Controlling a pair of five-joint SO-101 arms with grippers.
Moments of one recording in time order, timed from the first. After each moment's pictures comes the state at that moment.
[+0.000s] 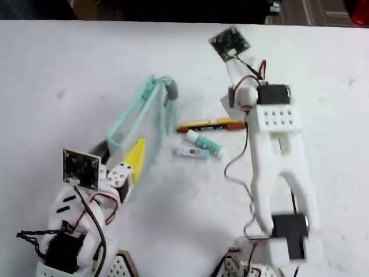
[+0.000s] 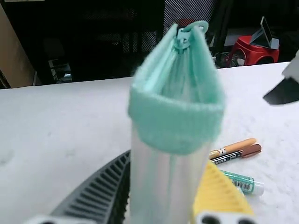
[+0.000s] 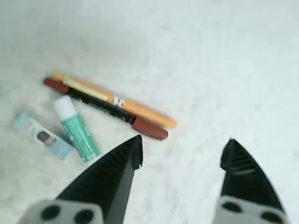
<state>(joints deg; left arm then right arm) 10.2 -104.7 77.9 53.0 4.4 -5.3 -1.6 3.4 69.1 35.6</state>
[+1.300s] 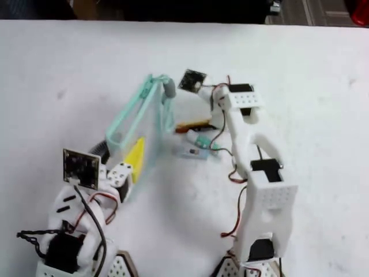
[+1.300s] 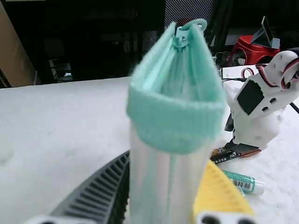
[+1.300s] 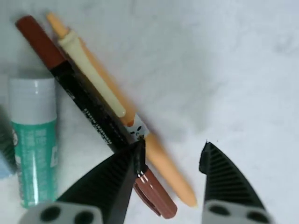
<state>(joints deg) 10.1 -104.7 78.2 52.9 4.4 -8.9 31.0 -5.1 58.5 61.8</state>
